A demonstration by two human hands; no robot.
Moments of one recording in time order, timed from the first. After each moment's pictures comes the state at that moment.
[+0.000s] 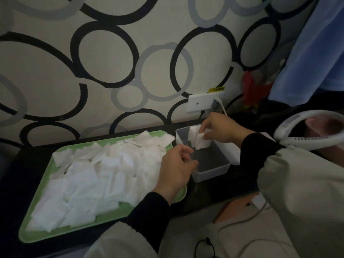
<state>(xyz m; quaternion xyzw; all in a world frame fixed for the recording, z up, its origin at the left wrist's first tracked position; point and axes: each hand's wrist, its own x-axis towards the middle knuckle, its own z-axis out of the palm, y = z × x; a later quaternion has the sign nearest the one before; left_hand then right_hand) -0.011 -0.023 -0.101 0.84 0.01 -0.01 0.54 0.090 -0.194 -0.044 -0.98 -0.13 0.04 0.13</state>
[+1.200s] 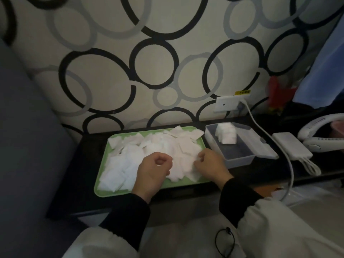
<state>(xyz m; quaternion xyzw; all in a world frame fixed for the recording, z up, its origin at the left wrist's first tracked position) -0.109 0.115 -0.071 0.80 0.12 0.04 0.58 -0.039 -0.068 -0.095 -0.93 0.04 0.12 0.34</state>
